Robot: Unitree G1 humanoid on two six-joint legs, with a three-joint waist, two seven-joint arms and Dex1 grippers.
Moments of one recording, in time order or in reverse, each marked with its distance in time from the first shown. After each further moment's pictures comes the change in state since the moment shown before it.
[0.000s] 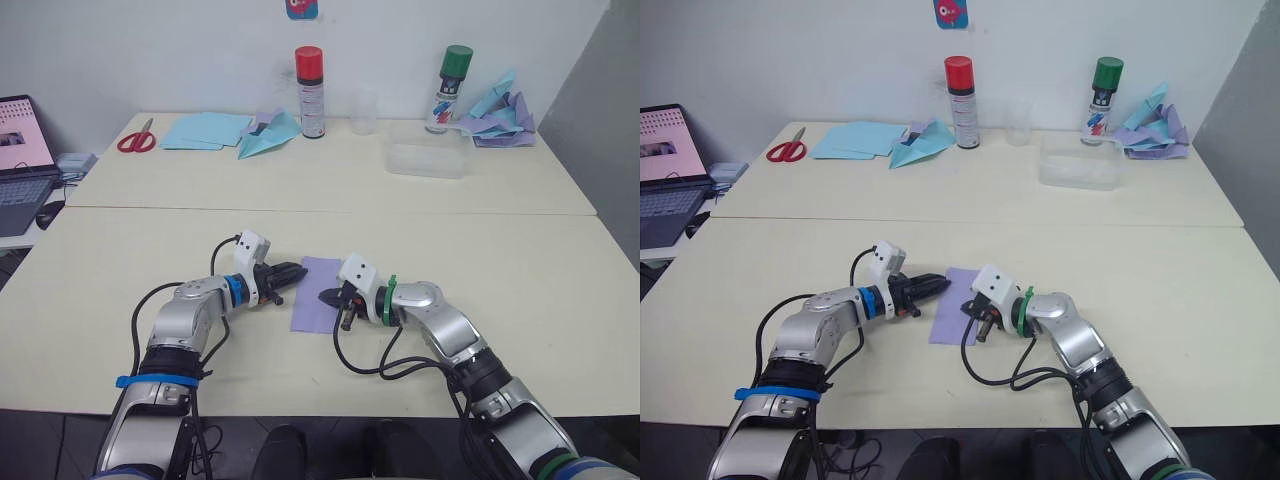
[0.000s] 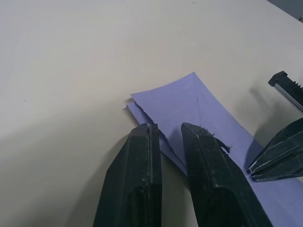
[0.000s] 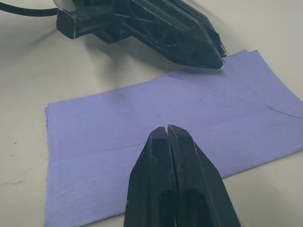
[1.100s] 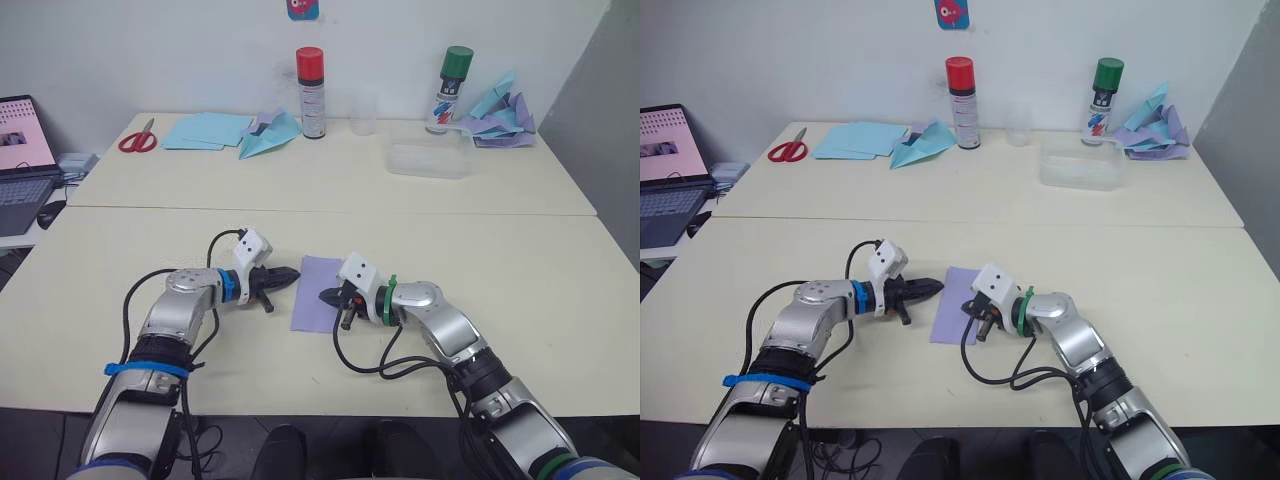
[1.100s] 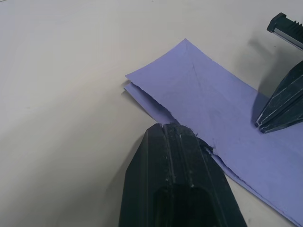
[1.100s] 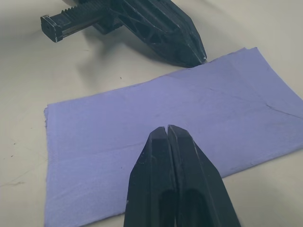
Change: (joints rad) left arm -0.069 0.079 -0.090 0.126 0.146 -0.201 -0.140; right arm -0.001 0.002 -0.003 0.000 0.000 0.009 -0.007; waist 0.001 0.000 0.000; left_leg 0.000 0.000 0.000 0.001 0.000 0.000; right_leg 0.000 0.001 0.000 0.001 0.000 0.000
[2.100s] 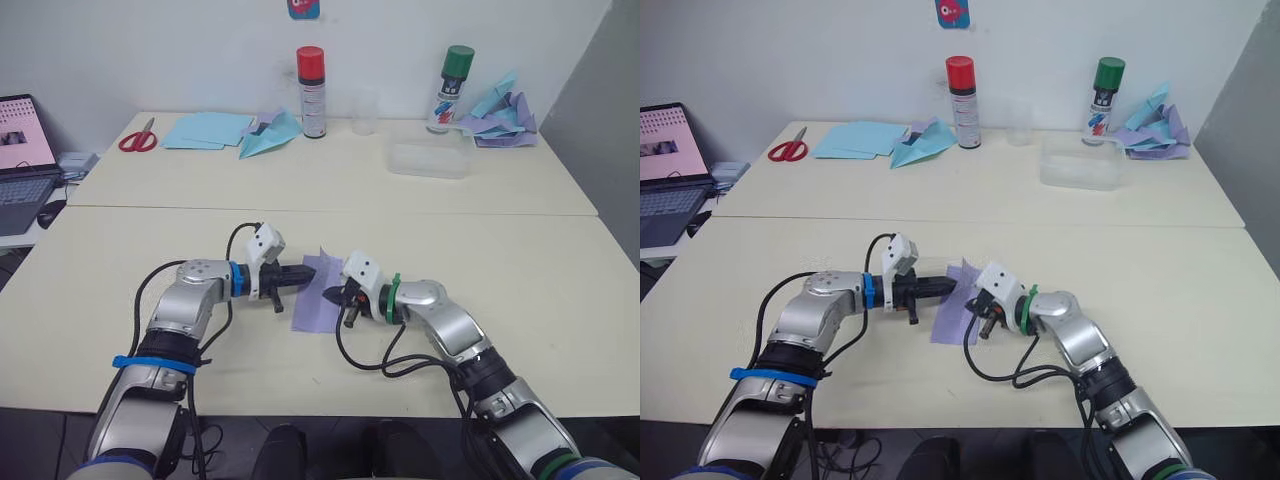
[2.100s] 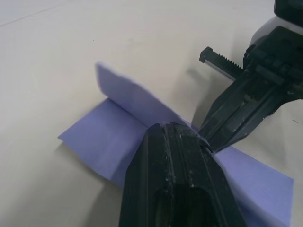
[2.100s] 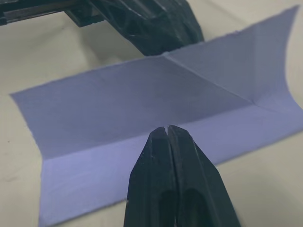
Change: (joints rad) left arm -0.007 -0.030 -0.018 -0.112 -0.057 0.086 -0.111; right arm 0.011 -0.042 -0.033 -0.074 0.032 0.101 0.005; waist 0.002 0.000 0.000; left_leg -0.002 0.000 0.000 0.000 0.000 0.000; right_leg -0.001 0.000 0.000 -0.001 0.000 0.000
